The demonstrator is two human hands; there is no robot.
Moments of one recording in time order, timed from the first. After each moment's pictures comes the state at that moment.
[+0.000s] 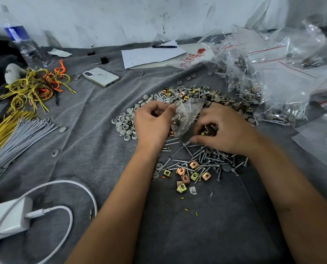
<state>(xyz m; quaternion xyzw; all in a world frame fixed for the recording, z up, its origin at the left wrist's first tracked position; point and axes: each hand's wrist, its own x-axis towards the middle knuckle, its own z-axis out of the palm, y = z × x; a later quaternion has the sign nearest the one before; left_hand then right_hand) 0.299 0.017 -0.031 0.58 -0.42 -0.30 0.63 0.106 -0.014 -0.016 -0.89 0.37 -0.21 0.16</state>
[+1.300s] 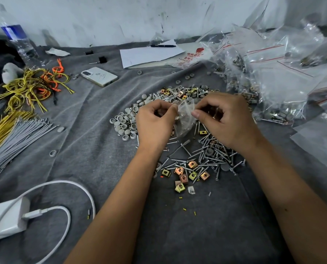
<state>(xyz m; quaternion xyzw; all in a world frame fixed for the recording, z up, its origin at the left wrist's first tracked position) 0.293 0.021 -0.029 0.59 -0.47 -0.26 0.60 0.112 -0.010 -0.011 -0.83 0.35 -0.42 0.13</state>
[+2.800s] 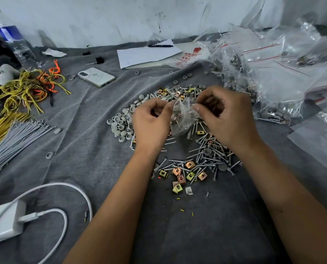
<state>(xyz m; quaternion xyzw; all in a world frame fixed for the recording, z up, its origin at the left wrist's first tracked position) 0.293 0.020 -0.029 0.58 -0.48 -0.23 0.61 0.116 -0.003 -0.007 -0.77 0.39 -0.49 0.14</state>
